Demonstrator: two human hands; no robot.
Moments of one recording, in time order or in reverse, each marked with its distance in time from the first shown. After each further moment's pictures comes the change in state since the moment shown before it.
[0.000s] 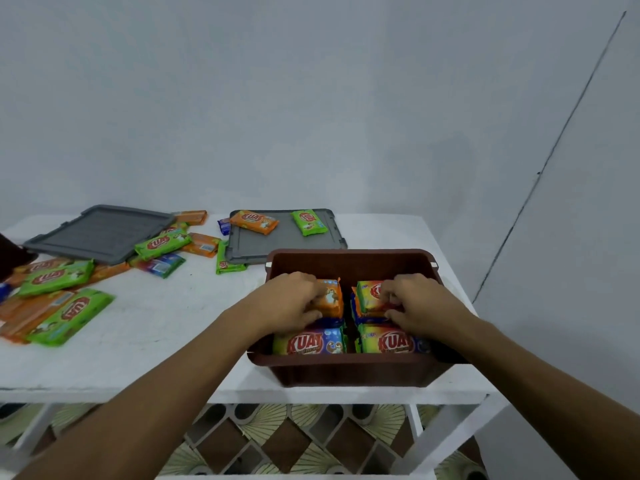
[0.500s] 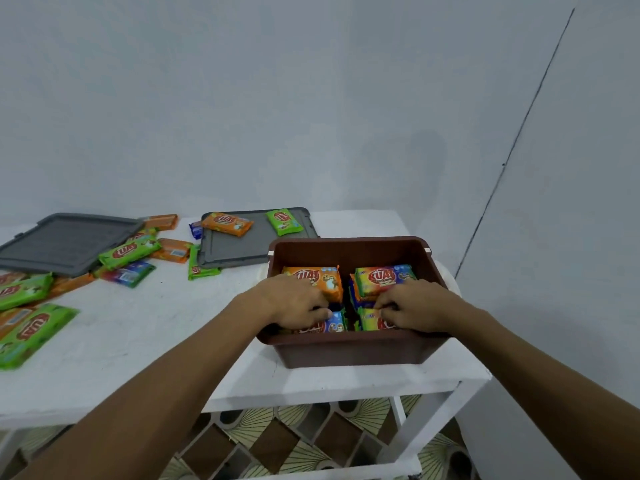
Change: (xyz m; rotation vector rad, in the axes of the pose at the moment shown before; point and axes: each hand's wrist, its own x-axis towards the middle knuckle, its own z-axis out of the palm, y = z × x) left_hand 0.043 0.024 -0.003 0.122 -0.251 0.149; right_hand -0.015 0.031 -0.010 -0.044 -0.195 -0.004
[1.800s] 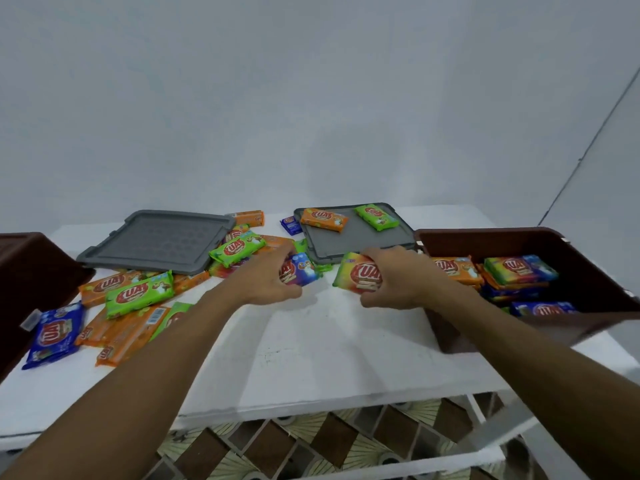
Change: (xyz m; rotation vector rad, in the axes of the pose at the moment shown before) left_hand -0.175 -0.241 0.077 -0.581 0.294 -0.371; right_hand 0.127 -0.262 -0.030 0.033 0.215 0.141
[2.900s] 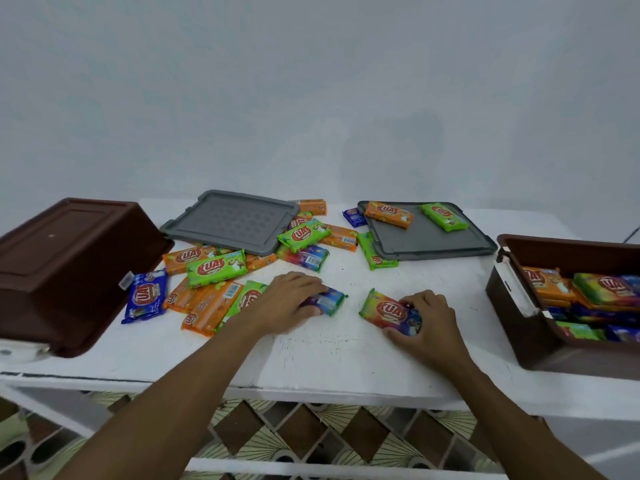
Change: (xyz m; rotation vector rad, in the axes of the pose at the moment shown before) left_hand -0.048 -0.118 0.038 0.251 0.101 0.246; right_hand 0.014 -0.027 0.154 0.360 0.279 0.043
